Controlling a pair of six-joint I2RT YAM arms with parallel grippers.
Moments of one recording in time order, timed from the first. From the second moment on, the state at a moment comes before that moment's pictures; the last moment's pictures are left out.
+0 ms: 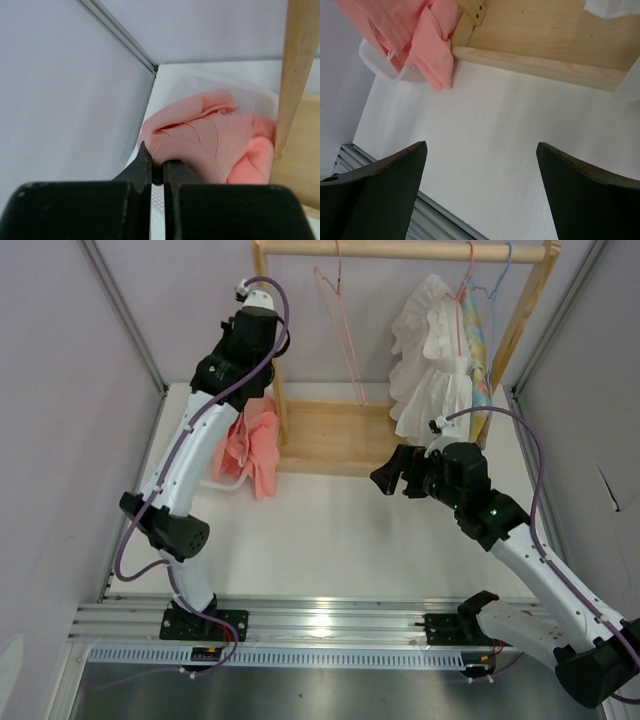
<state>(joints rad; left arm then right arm) -0.48 1.85 2.24 -0.88 -0.89 0.12 0.53 0.95 0.94 -0.37 -0.10 0.52</state>
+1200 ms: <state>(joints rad) -1.05 1.59 2.09 -0.17 -1.38 0.71 0.83 0.92 0.97 -0.27 -0.08 0.59</state>
